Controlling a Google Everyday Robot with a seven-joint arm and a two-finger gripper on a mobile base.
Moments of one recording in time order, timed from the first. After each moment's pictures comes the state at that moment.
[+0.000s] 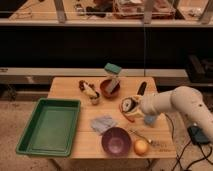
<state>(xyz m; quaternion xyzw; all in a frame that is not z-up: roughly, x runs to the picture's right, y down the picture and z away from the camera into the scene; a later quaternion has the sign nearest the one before) 0.108 0.101 0.657 0.32 -0.19 -0.91 0.19</state>
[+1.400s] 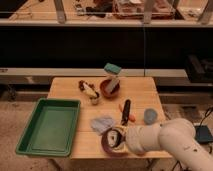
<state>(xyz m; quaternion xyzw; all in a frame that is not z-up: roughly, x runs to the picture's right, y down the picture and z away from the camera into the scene) 0.045 0.224 0.598 0.33 -0.19 -0.92 0.11</state>
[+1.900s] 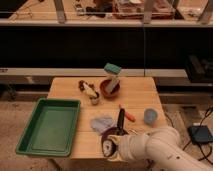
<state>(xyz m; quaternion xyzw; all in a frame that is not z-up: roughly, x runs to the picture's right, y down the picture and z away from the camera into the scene) 0.023 0.260 0.630 0.30 -0.22 -0.92 0.08</state>
